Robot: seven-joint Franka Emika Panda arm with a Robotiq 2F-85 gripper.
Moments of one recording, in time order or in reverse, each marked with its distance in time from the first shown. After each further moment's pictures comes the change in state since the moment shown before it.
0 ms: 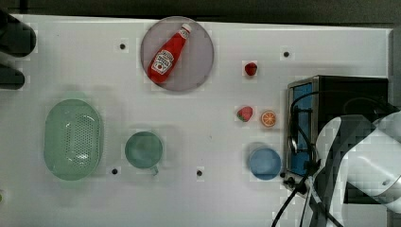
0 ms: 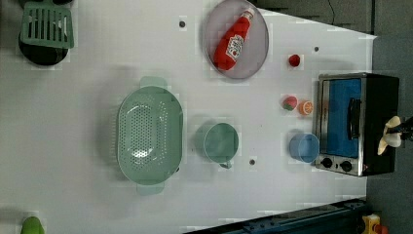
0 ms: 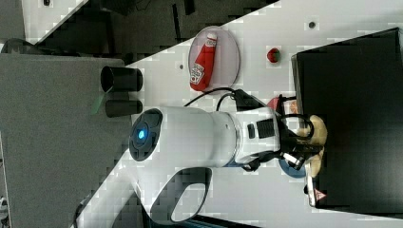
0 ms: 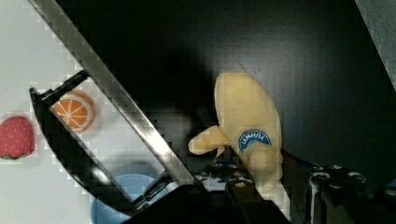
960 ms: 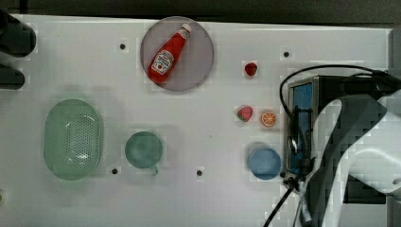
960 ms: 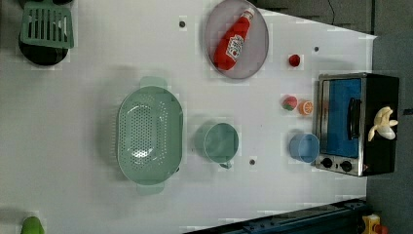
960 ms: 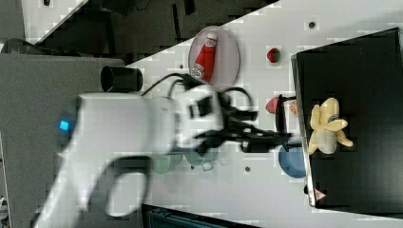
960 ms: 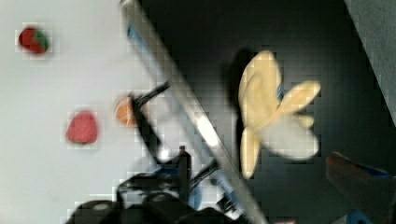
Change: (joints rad) arm 0.038 -0.063 0.064 0.153 0.005 -0.170 -0.019
